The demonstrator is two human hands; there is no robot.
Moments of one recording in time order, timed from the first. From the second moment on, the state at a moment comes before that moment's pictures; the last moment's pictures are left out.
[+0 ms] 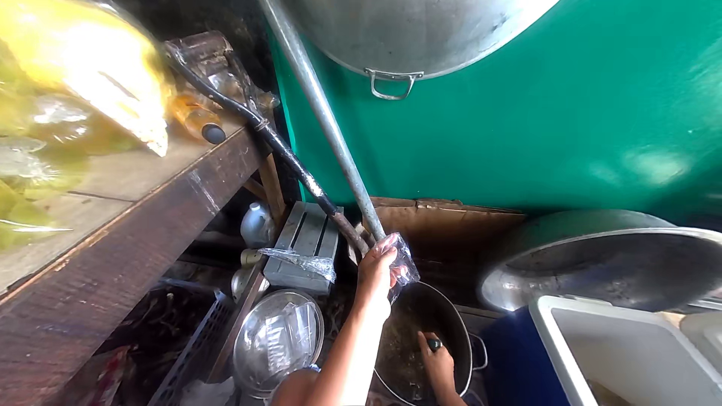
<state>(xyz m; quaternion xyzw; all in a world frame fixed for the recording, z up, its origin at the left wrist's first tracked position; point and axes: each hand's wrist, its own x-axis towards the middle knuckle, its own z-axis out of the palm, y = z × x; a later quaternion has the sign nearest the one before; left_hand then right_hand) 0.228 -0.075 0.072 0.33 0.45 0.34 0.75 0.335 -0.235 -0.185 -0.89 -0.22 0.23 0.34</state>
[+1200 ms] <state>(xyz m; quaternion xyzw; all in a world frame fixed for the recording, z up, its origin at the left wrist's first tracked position) 0.231 -0.077 0.070 0.36 0.45 0.33 0.75 0.302 -0.238 -0.209 -0.86 -0.22 0.23 0.41</state>
